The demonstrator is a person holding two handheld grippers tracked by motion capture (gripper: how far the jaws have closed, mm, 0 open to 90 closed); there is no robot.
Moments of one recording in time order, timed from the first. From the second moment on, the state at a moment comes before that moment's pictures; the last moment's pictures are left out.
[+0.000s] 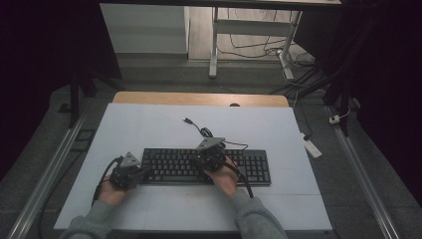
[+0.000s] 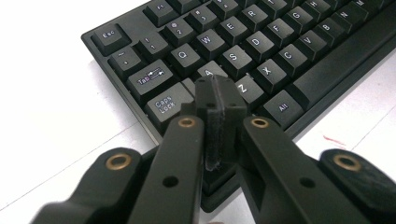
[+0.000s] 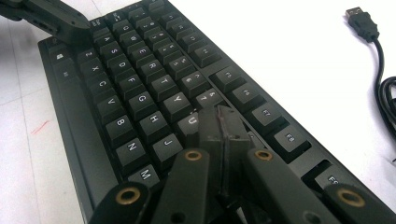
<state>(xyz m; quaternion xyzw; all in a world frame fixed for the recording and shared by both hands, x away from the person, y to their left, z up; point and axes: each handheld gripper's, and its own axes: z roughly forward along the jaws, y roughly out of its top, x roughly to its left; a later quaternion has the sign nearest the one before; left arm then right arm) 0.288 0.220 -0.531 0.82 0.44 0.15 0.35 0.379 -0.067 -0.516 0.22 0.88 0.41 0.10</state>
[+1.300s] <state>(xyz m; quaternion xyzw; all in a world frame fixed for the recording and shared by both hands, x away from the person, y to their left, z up) 0.284 0.229 -0.522 0.79 0.45 0.16 0.39 0.370 -0.104 -0.501 0.24 0.86 0.44 0.12</state>
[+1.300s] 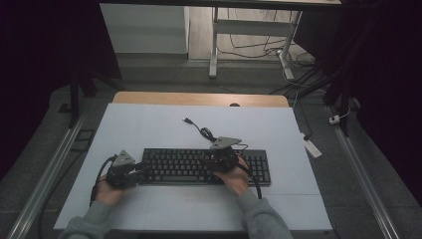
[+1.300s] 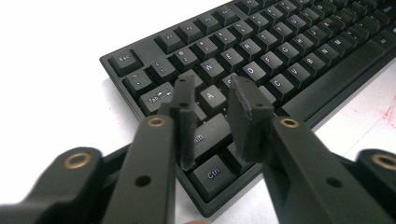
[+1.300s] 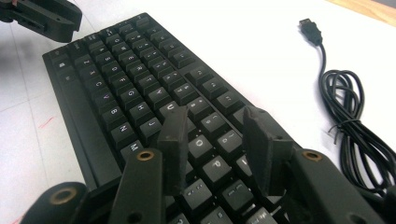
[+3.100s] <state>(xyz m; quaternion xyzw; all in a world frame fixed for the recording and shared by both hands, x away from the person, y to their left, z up) 0.278 0.219 -0.505 0.80 0.40 0.14 0.43 0.305 -0.246 -0.499 0.30 0.83 0.43 0.18</state>
